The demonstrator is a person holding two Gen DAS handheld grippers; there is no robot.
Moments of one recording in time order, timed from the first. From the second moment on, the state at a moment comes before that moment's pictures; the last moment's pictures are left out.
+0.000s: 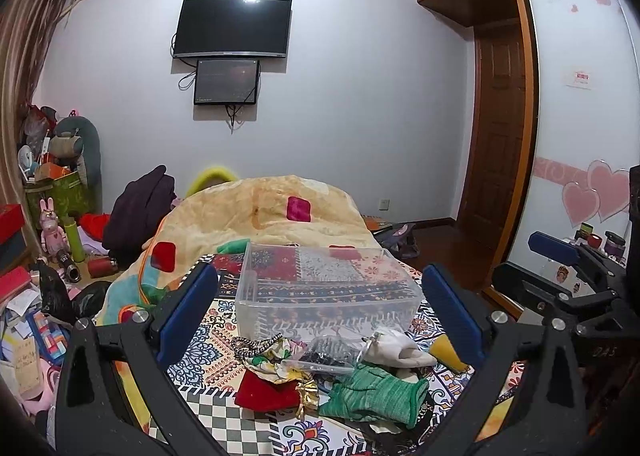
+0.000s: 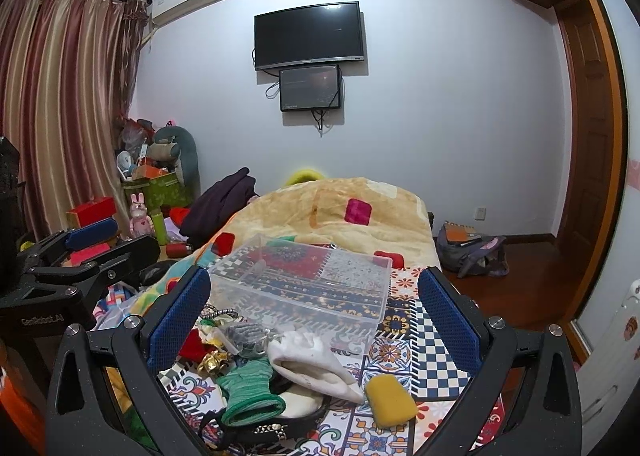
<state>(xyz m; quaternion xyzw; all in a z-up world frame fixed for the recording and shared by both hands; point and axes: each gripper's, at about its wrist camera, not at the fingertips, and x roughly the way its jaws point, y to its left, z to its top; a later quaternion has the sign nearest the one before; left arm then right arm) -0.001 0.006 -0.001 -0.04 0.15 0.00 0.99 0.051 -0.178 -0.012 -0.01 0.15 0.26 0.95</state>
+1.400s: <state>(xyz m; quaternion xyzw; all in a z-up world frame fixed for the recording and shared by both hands) -0.003 0.003 0.002 -0.03 0.15 0.00 0.99 0.050 -0.177 -0.011 0.00 0.15 0.26 0.95</state>
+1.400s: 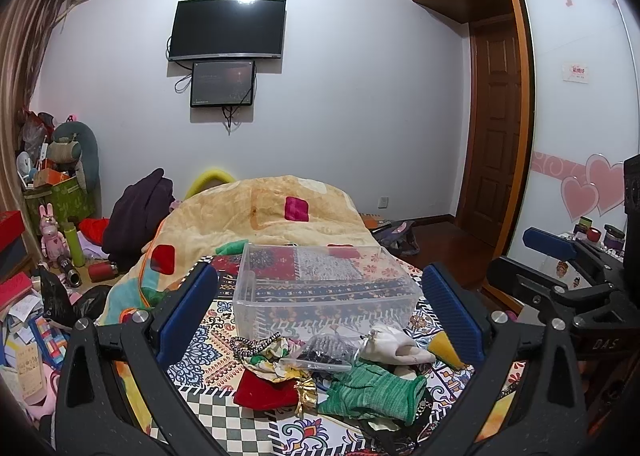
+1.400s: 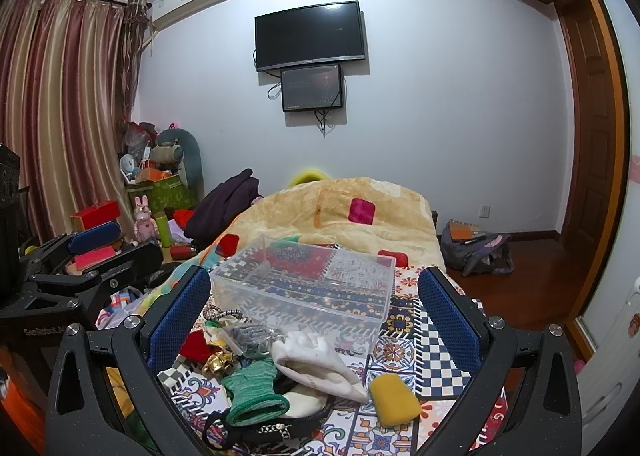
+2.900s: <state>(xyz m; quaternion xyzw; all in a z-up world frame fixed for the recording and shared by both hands) 0.116 0.063 -0.135 -0.07 0.40 0.02 0.92 0.147 -0.203 -0.137 0.00 0.45 0.23 0.86</state>
